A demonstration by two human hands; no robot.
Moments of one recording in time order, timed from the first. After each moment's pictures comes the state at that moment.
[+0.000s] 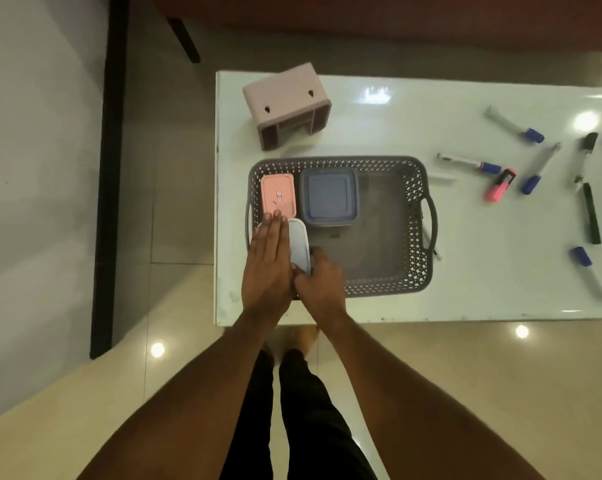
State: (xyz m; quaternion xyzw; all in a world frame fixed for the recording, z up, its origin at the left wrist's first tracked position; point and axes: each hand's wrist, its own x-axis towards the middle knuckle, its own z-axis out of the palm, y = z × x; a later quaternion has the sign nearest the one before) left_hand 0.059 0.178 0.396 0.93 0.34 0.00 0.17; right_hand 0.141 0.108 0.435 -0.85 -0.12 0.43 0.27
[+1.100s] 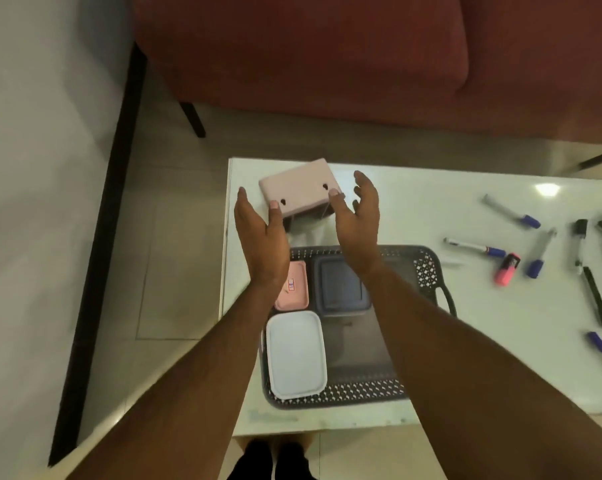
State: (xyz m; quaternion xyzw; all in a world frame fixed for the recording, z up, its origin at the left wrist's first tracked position) left_hand 0.192 0.342 0.437 0.57 0.56 0.28 0.53; right_hand 0.306 0.275 0.440 -0.81 -0.15 0.22 0.52
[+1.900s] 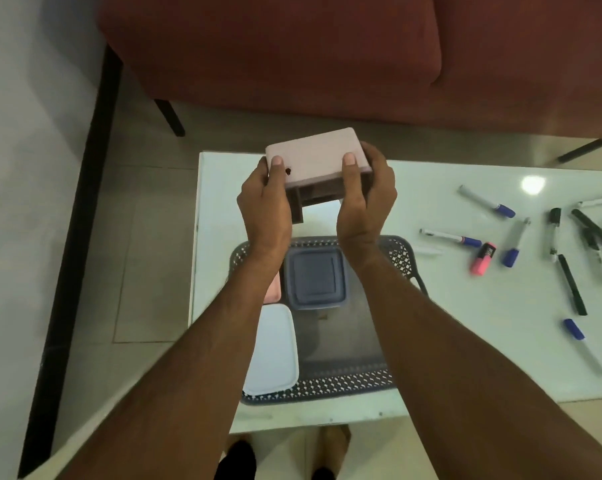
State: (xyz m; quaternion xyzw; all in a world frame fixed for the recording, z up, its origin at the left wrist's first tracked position) left_hand 0.243 0.327 0.483 0.51 0.51 0.33 0.61; right_hand 0.326 0.252 0.476 -0.79 -0.18 0.04 0.59
